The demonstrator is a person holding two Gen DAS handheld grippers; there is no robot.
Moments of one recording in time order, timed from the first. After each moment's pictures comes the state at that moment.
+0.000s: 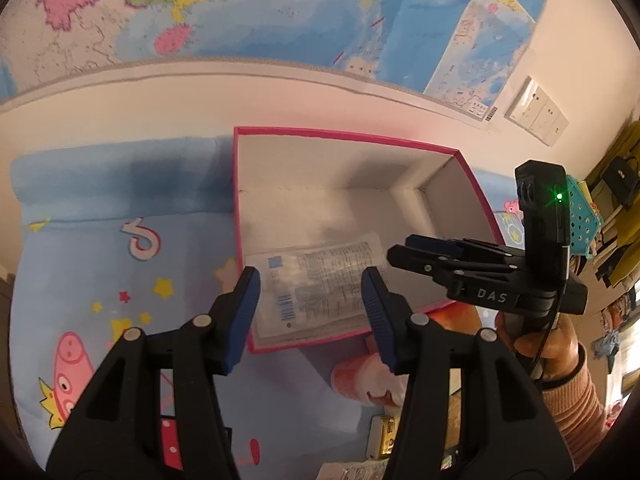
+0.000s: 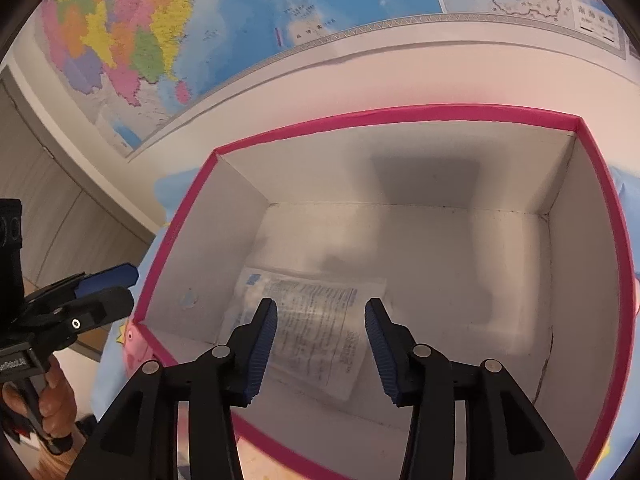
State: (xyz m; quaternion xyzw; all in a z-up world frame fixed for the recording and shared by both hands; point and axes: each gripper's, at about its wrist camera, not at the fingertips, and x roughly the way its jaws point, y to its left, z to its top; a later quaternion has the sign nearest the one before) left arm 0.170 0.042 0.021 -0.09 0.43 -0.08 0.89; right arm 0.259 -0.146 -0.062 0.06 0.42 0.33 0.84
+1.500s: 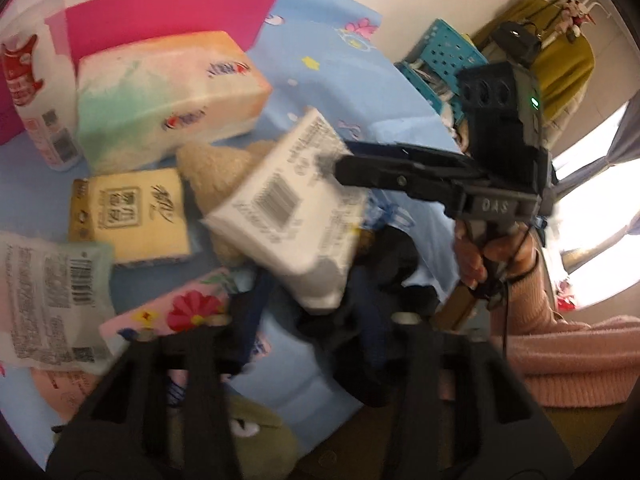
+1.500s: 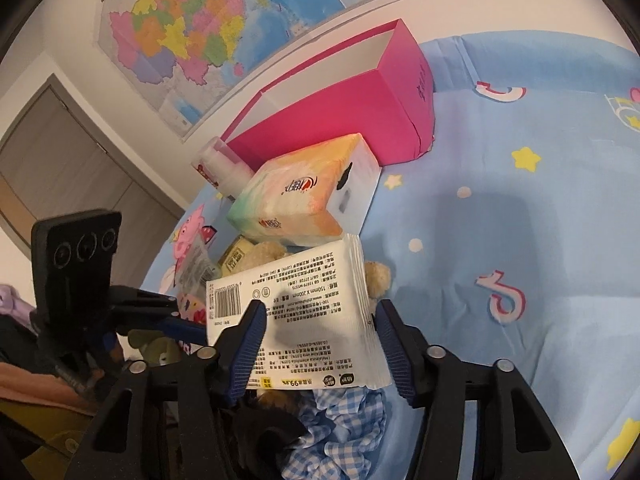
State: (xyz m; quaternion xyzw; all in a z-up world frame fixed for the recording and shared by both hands) left arm 0.036 -0.122 -0.067 -0.06 0.54 -0.31 0.78; right arm 0.078 -0.310 -0.130 0.12 0.40 0.38 0.83
